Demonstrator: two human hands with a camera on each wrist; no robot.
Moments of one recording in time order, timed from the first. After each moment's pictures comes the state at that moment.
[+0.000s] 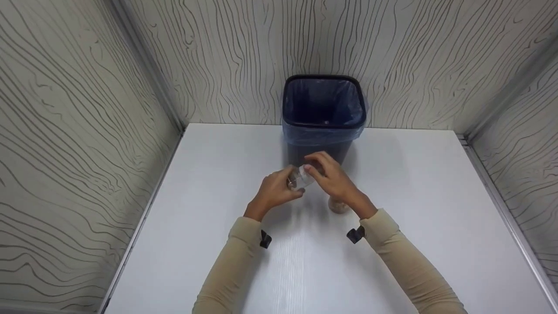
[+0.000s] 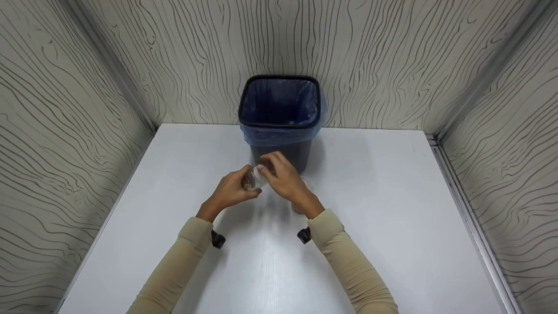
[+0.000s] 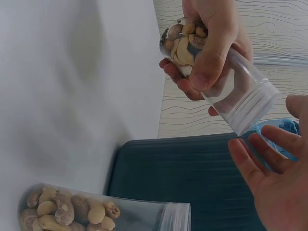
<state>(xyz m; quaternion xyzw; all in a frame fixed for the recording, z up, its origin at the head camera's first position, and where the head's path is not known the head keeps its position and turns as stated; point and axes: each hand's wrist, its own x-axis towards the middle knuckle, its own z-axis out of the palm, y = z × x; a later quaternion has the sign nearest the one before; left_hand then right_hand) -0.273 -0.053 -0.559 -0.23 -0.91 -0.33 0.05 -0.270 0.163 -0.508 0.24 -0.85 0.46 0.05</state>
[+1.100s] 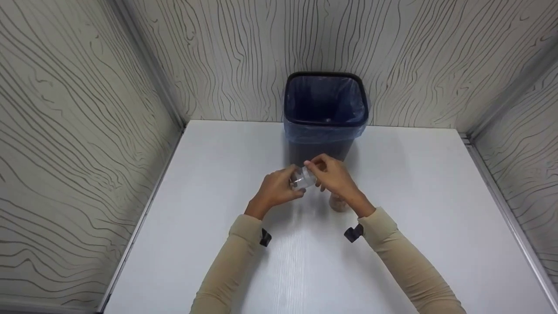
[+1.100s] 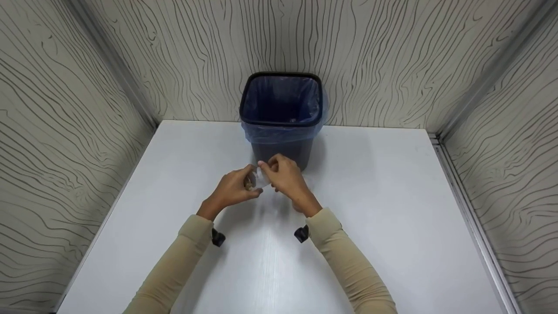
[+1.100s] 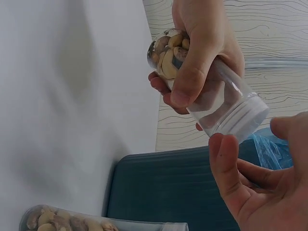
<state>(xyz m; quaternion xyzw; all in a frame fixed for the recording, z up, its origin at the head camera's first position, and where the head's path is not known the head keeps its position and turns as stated) -0.273 -0.052 -0.561 -0.25 -0.92 -0.29 0.04 -0.267 0.159 -0.505 0.10 -0.87 0.48 -0.05</state>
